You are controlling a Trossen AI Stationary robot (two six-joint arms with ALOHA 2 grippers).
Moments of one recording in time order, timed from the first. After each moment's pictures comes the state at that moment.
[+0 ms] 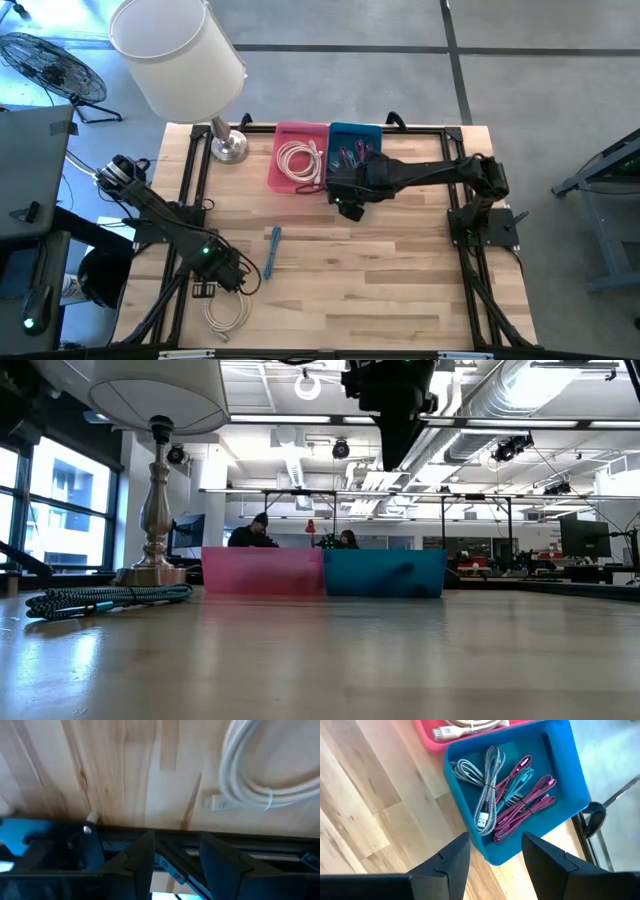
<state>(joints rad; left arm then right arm) -0.69 1.43 0.98 -1.29 0.21 -0.75 0.02 1.83 1.72 -1.31 0.53 0.42</state>
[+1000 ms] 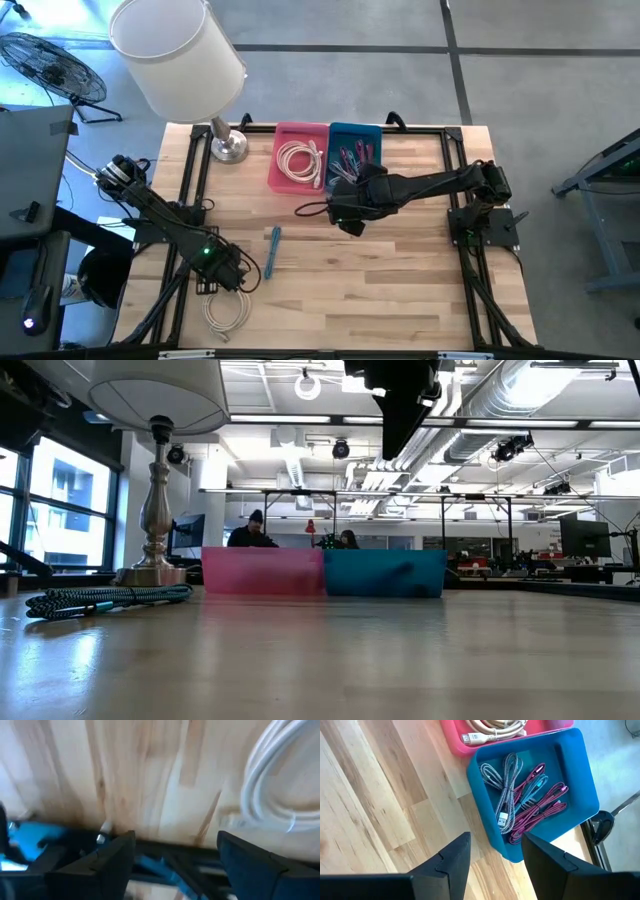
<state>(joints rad) -0.69 1.43 0.95 -1.27 0.12 -0.79 0.13 1.83 1.72 -1.30 0.55 0.46</state>
